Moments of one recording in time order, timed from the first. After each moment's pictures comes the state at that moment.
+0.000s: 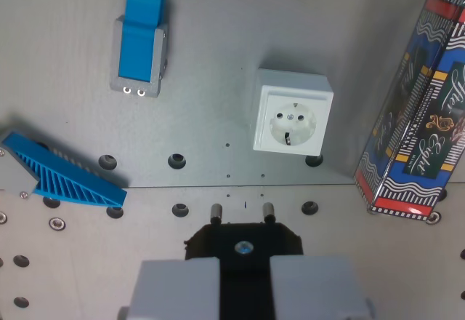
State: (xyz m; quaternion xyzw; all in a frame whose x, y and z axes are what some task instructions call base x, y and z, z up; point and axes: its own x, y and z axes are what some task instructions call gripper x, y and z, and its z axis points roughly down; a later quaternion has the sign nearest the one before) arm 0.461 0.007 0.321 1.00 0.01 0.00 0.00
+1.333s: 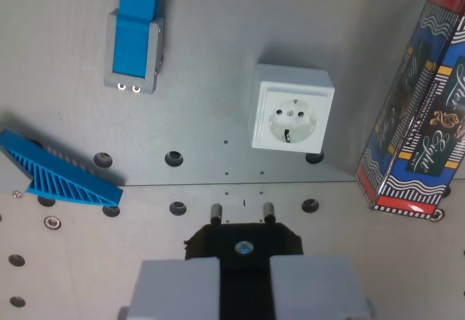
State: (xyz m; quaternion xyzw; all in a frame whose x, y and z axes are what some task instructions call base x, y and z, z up) arm 0.458 0.004 0.307 1.00 0.01 -0.01 0.00
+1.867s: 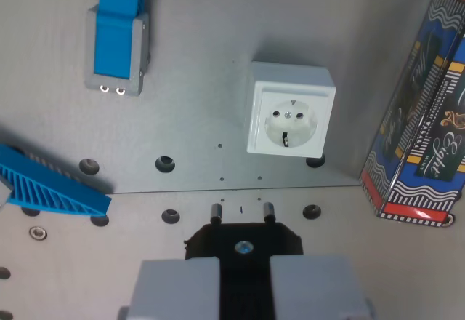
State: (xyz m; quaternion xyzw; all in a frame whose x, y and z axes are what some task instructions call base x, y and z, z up) arm 0.449 -0.002 0.277 1.00 0.00 -0.01 0.00
